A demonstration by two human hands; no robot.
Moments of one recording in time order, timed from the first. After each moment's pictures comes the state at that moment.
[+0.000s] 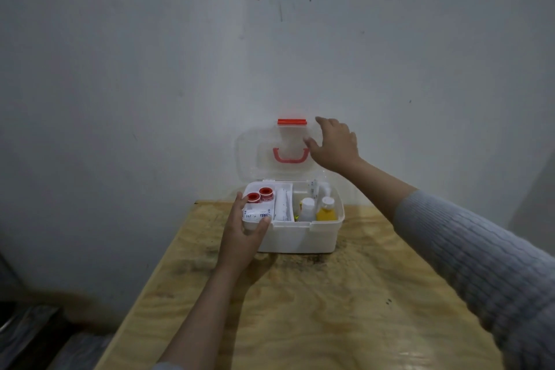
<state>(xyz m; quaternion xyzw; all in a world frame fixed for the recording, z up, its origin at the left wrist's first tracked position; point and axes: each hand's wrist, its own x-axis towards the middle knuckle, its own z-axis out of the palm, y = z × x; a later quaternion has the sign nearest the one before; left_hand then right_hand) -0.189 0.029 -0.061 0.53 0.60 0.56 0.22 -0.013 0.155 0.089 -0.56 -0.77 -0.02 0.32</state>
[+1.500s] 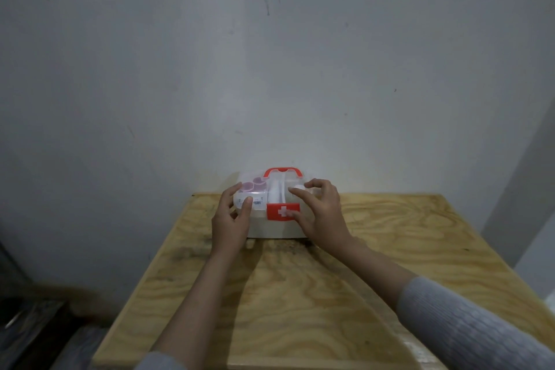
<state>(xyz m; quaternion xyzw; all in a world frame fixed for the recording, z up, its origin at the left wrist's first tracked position) -0.178 0.006 -0.042 0.47 0.57 0.63 0.22 0.006 0.058 -0.042 -0.40 -0.79 -0.01 0.46</state>
